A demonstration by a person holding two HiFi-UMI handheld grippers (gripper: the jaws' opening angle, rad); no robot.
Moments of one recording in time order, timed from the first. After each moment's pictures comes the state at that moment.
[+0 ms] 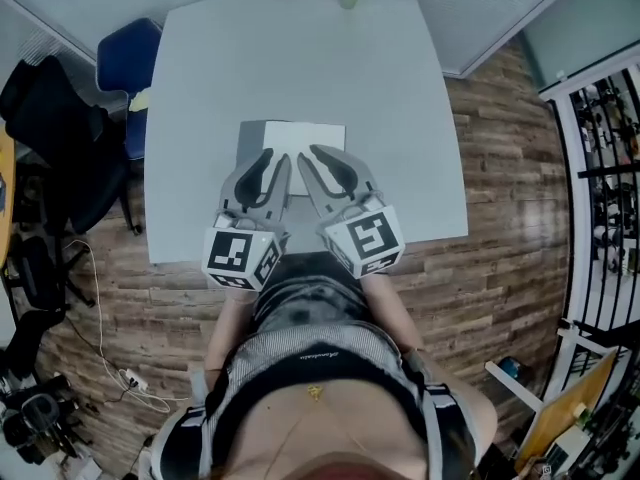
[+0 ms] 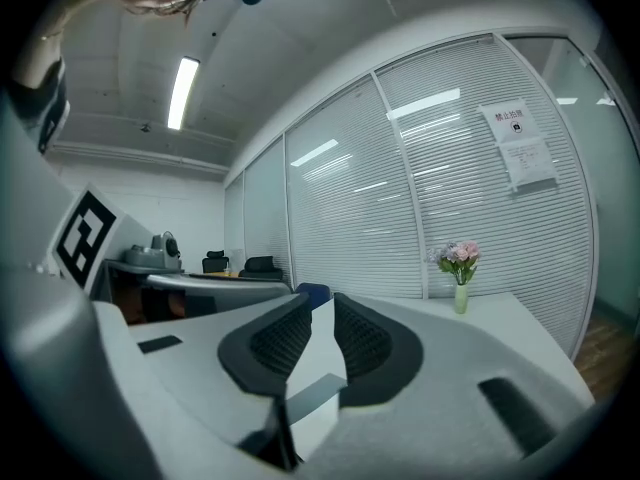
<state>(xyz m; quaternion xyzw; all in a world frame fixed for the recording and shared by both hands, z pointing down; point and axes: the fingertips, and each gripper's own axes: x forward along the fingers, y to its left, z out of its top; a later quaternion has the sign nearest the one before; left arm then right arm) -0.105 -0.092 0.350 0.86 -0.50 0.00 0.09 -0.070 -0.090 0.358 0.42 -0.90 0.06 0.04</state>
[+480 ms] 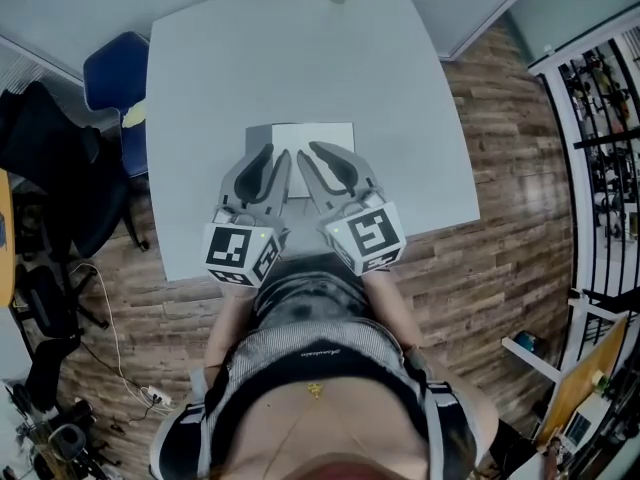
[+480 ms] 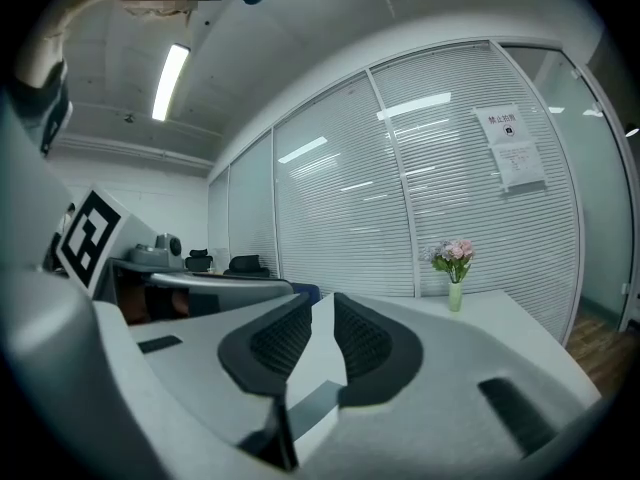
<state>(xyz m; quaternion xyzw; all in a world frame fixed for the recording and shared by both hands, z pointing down) -0.136 -0.118 0.351 0.89 -0.45 0.01 0.10 -0.103 -0.110 0.359 0.46 -0.88 0.07 0.04</state>
